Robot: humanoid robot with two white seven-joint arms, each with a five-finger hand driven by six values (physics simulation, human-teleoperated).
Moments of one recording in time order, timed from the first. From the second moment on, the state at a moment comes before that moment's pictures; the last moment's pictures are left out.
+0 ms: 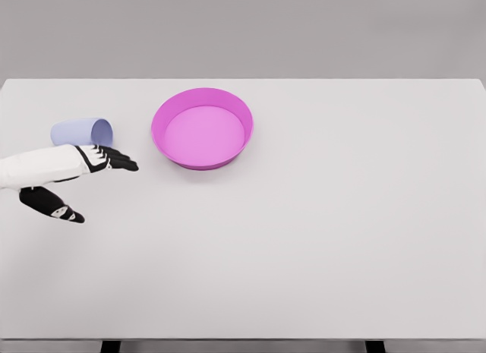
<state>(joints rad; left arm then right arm) -0.48 1.21 -0.72 -1.68 0.13 -0.61 -0.42 0.00 0.00 0.20 0.05 -0.08 -0.07 -0.05</state>
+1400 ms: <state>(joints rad) -0.82 0.89 -0.90 -0.95 0.22 -0.61 -0.50 0.02 0.00 0.20 0.06 -0.08 -0.07 -0.05</state>
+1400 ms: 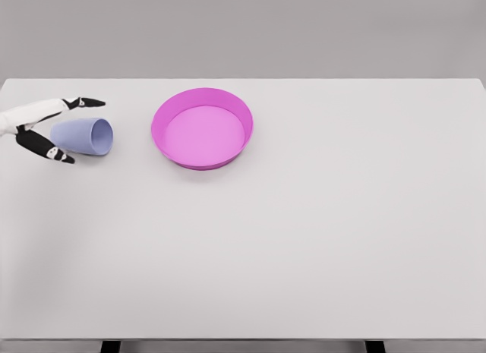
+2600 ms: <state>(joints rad) -0.85 0.77 -0.90 -0.79 0.10 -0.61 -0.52 0.02 0.00 0.20 0.06 -0.08 -0.07 -0.05</state>
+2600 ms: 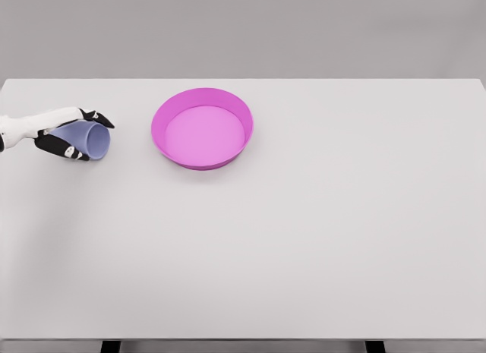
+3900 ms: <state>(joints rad) -0.87 0.78 -0.91 -1.25 0.69 -0.61 -0.51 0.02 0.00 0.20 0.06 -0.08 -0.07 -0.05</state>
